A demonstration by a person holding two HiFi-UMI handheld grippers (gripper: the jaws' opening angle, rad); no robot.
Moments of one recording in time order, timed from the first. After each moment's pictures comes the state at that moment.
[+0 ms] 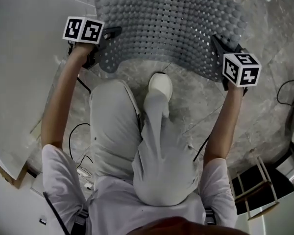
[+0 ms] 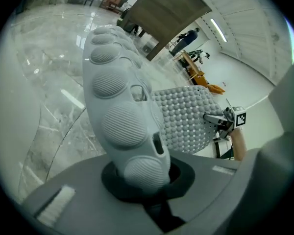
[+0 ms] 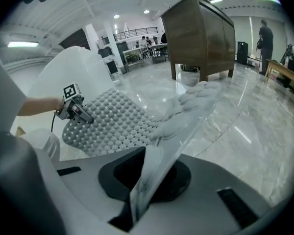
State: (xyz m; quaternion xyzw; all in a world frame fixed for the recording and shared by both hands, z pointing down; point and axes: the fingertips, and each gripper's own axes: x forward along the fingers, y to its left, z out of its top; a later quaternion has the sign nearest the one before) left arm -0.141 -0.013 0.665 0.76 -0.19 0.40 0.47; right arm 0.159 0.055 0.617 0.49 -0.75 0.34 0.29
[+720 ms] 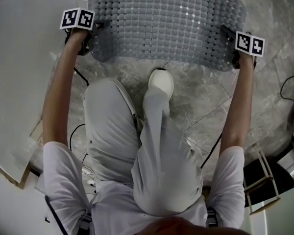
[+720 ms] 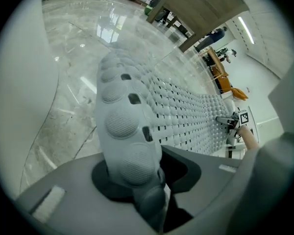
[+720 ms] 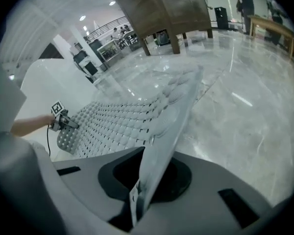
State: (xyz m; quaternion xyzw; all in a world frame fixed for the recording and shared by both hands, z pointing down) left arm -0.205 -0.057 0.774 0.69 -0.26 0.44 0.51; right arm 0.250 0.036 0.761 0.48 -0.69 0.48 0.26
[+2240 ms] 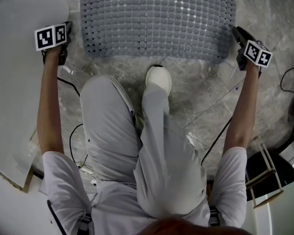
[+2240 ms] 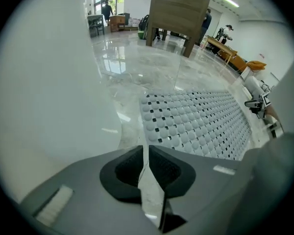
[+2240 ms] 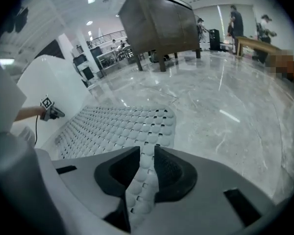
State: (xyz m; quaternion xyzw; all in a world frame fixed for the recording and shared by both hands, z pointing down) left arm -0.310 -0.104 0.728 0.71 -0.40 0.49 0.30; right arm 0.331 0.073 0.754 0.57 -0.68 0.40 0.24
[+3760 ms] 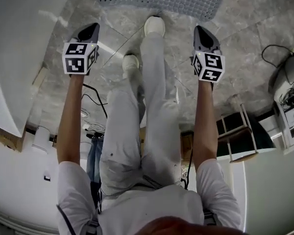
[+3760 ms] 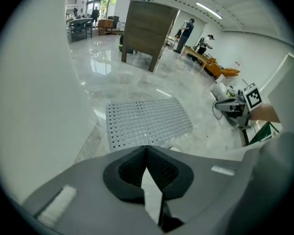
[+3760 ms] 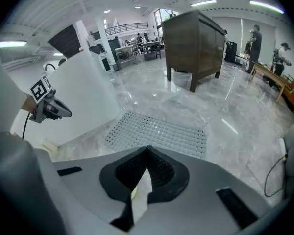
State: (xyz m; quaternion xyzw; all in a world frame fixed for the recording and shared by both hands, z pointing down) left arm -0.230 0.111 0.498 0.76 -0.32 0.47 0.32; right arm 0.107 0.170 0.505 0.54 -0.70 0.35 0.31
